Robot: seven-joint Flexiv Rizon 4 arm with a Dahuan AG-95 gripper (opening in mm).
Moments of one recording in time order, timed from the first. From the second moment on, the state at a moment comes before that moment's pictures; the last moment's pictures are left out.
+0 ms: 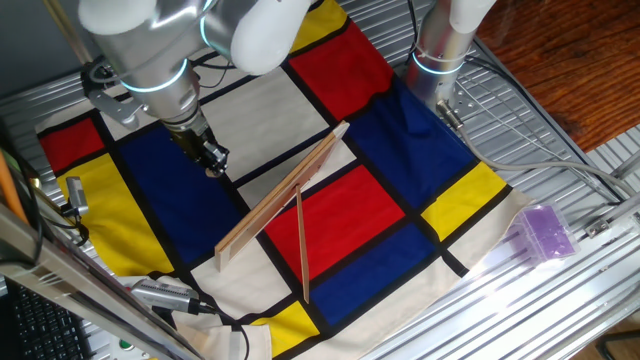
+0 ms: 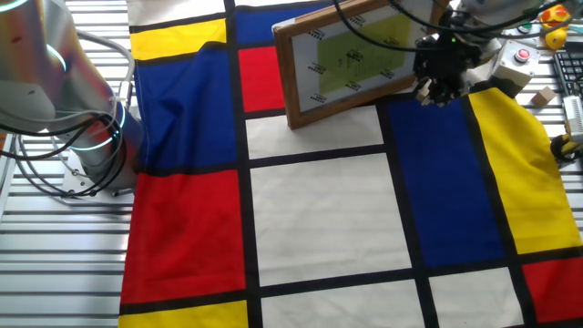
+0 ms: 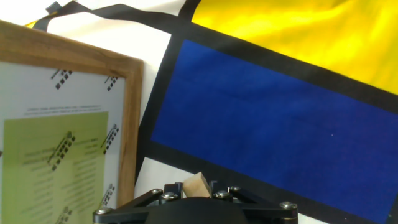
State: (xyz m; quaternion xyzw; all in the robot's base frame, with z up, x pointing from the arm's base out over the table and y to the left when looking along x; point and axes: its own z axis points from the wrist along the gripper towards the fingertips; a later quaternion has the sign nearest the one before) arm 0.596 0.046 0.163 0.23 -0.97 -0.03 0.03
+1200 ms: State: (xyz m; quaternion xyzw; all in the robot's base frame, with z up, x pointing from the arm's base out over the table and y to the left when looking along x) arm 0.595 0.045 0.163 0.23 -0.97 -0.05 0.03
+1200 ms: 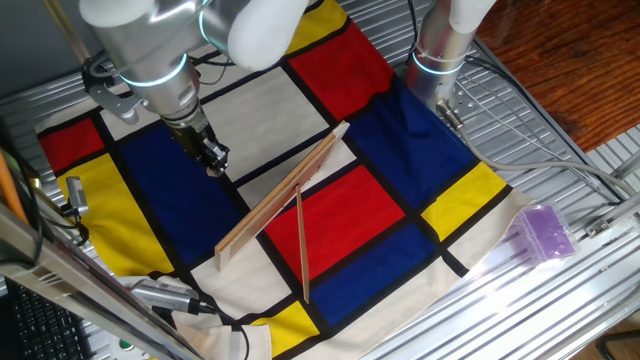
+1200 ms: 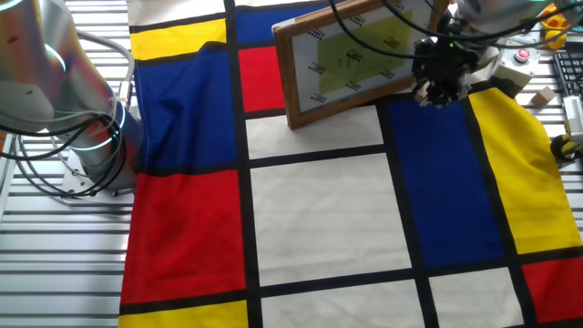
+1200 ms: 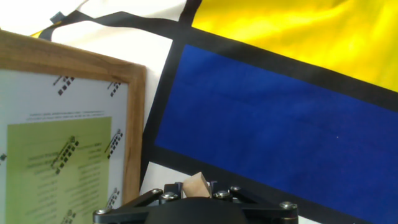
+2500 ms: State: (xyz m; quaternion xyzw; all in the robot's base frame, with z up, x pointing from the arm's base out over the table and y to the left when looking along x) arm 0.511 0.169 0.320 0.18 -0.98 -0.05 0.04
